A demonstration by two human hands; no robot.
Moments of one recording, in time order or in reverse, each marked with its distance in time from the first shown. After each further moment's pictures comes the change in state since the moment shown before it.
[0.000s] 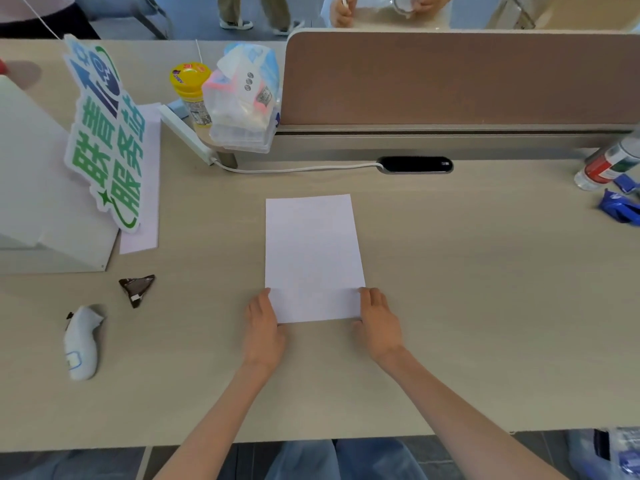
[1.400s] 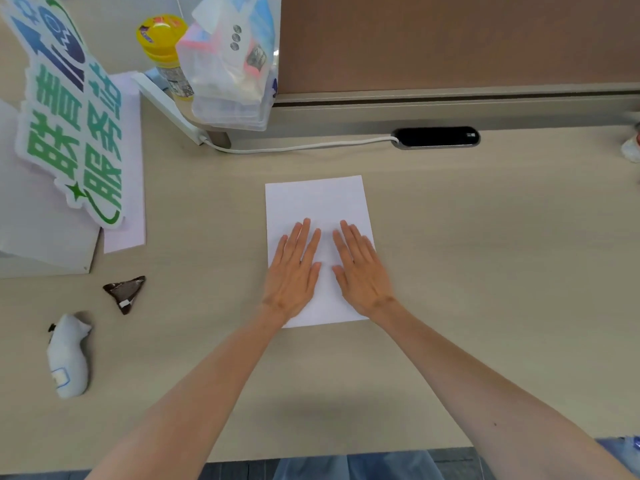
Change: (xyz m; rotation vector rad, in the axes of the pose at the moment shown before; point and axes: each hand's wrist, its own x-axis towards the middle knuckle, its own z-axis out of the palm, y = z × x) left_hand 0.106 0.022 0.013 0.458 0.054 0.561; right_hand 0.091 -0.025 0.007 -0.022 0.198 -0.360
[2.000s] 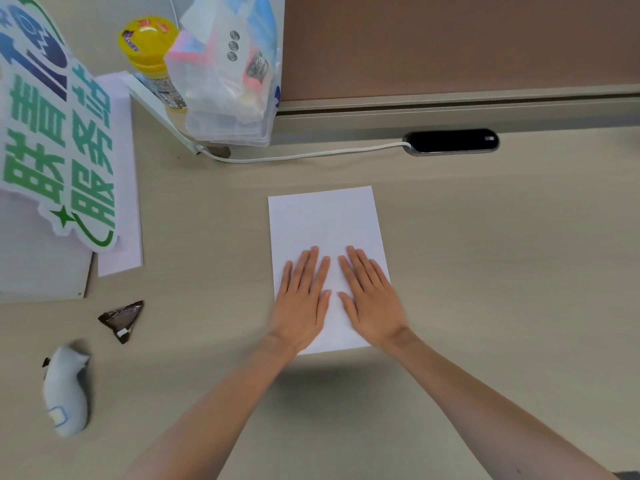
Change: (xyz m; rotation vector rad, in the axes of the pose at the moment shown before) left_hand -0.002 -0.003 0.018 0.051 -0.127 -0.024; right_hand 0.001 0.006 0.018 -0.069 -0.057 0.000
